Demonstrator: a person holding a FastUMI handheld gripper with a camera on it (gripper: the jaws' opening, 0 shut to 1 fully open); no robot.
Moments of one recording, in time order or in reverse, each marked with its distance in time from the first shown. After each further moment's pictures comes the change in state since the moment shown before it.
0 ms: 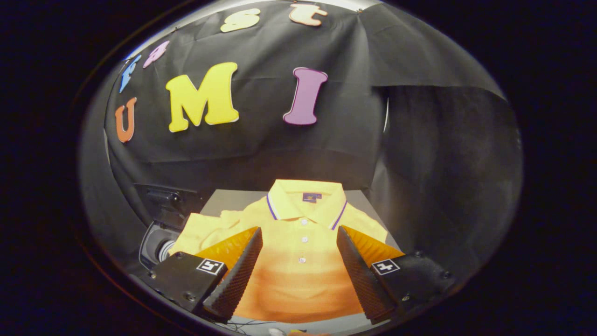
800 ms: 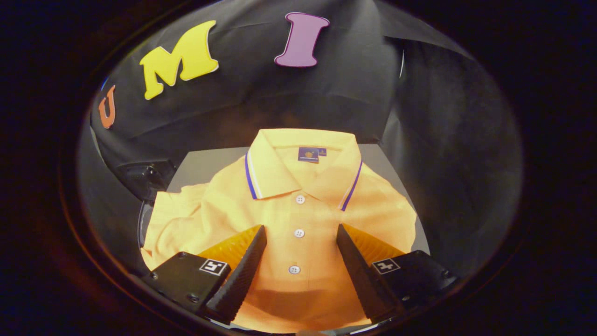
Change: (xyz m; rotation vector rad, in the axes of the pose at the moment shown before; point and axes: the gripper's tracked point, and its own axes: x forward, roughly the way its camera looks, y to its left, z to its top) arm 0.046 -0.008 -0.039 0.020 0.337 -0.007
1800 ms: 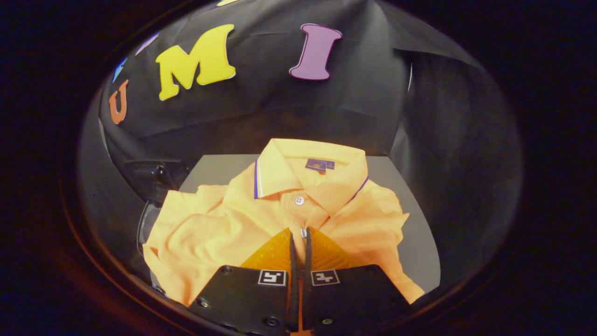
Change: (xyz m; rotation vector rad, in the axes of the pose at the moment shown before) arm -0.001 0.020 0.003 -0.019 -0.121 0.037
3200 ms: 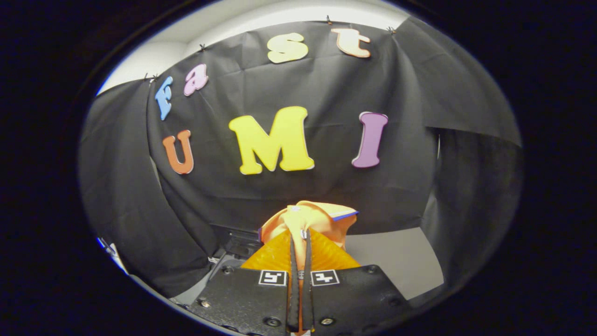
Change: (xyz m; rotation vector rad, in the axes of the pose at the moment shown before) arm -0.228 0.193 0.113 -0.041 -0.399 0.274
